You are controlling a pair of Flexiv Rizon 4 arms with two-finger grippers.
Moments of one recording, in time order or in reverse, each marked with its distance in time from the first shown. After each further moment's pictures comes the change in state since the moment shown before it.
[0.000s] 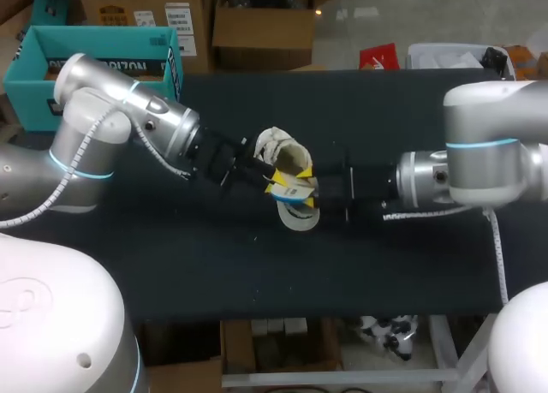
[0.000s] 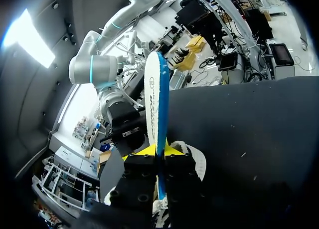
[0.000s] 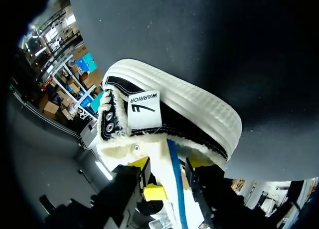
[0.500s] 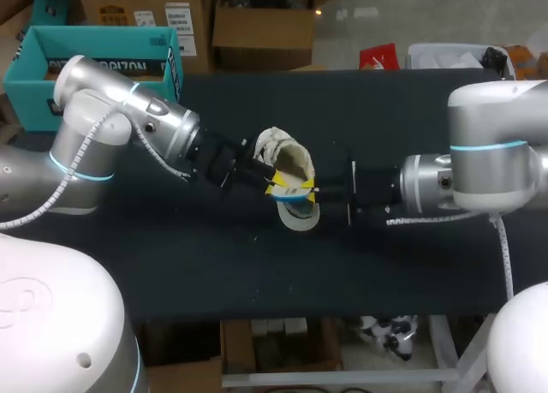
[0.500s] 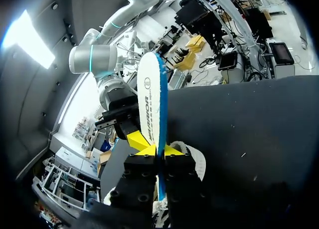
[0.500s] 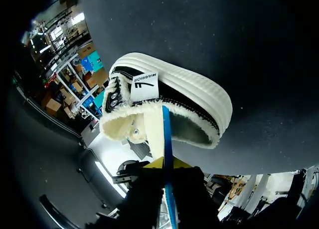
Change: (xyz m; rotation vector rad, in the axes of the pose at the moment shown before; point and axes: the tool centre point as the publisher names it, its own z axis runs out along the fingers) left arm 0.002 0.000 0.002 -0.005 0.001 0.013; right arm -0.005 -0.021 -0.010 -0.033 0.011 -0.031
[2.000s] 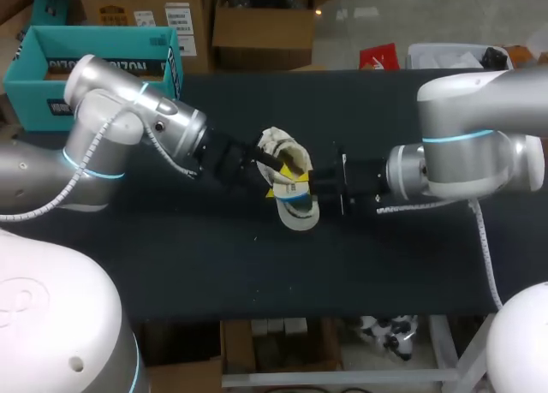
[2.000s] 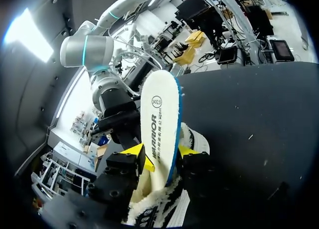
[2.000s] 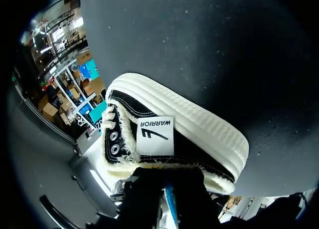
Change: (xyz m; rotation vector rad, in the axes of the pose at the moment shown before) left arm 0.000 0.031 0.009 -0.038 0.010 -0.015; right arm 0.012 0.051 0.026 -0.096 -0.035 -0.014
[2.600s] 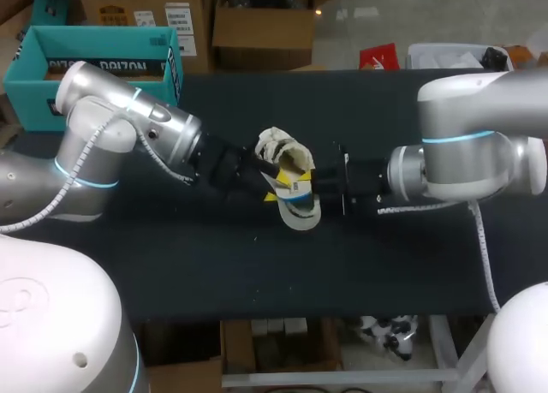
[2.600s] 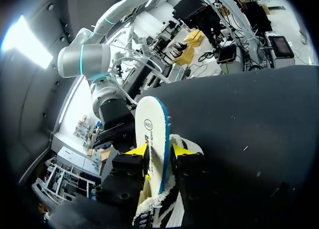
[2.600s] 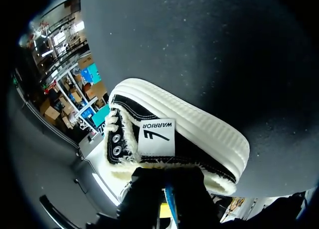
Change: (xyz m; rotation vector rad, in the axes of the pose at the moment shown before) left arm 0.006 -0.019 -0.003 -0.002 -0.016 0.039; right arm 0.002 0.004 -0.003 -0.031 0.019 0.015
